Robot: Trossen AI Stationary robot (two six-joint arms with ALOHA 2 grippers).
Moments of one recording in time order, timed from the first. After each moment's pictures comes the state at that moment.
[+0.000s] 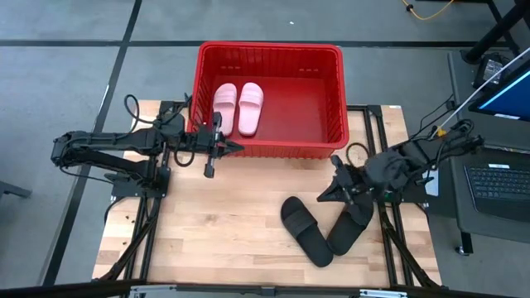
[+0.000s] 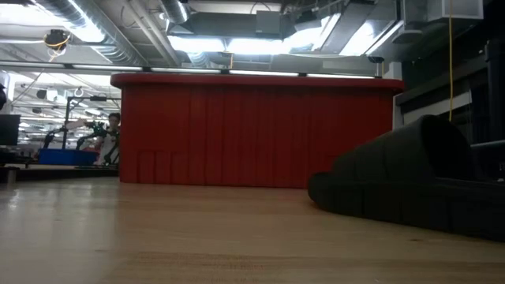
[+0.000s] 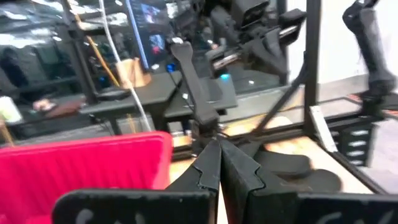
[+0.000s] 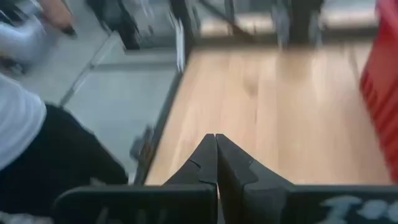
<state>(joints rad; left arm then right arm) 0.12 0.96 0.83 0.11 0.17 0.18 0.43 1.13 1.26 -0.64 0.06 0.31</state>
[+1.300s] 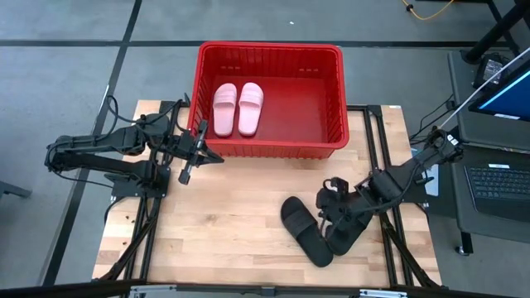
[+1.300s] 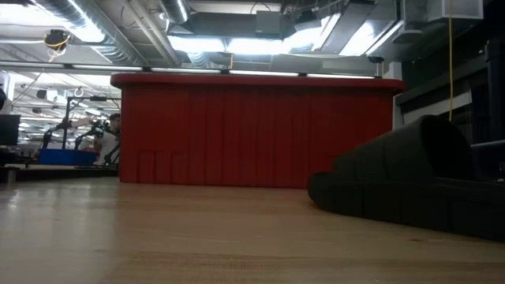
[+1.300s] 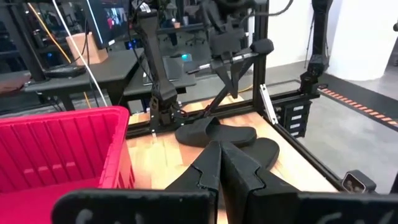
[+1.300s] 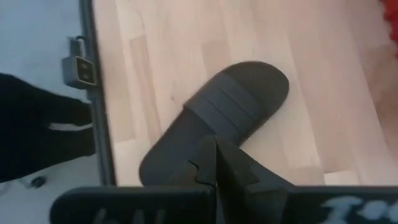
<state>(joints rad) 0.12 0.78 0.83 -0.19 0.32 0.15 0.58 1.46 1.45 -1.10 0.20 0.77</state>
